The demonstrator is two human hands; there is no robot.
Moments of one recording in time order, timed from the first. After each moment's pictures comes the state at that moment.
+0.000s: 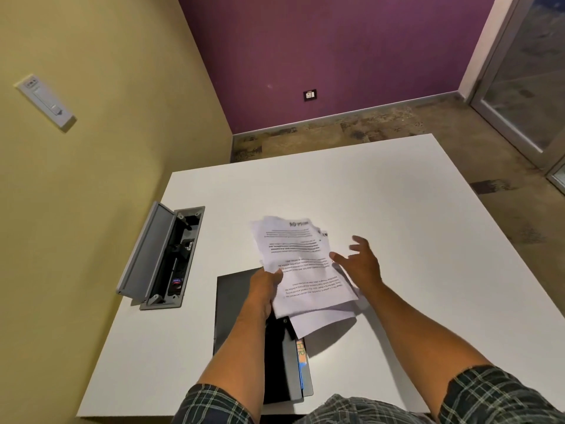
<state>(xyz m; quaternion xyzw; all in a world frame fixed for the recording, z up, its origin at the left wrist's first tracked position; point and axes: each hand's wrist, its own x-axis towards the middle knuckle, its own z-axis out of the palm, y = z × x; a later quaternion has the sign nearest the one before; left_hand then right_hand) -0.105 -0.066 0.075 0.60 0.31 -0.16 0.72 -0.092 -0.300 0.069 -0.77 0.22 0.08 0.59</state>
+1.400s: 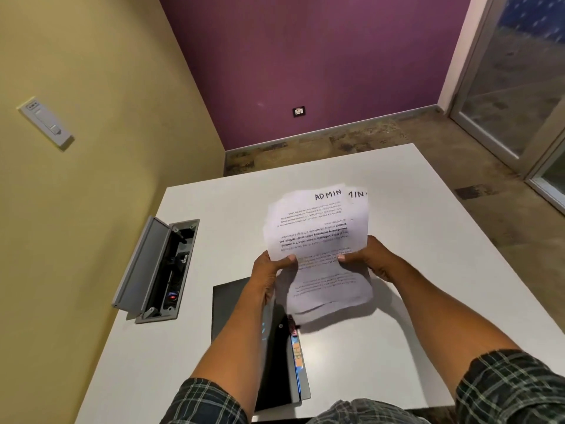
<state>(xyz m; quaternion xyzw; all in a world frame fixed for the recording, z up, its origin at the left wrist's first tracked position) -0.091 -0.088 0.119 0.62 0.12 -0.16 0.76 -0.084 -0.361 0.099 -0.66 0.05 0.18 0.73</state>
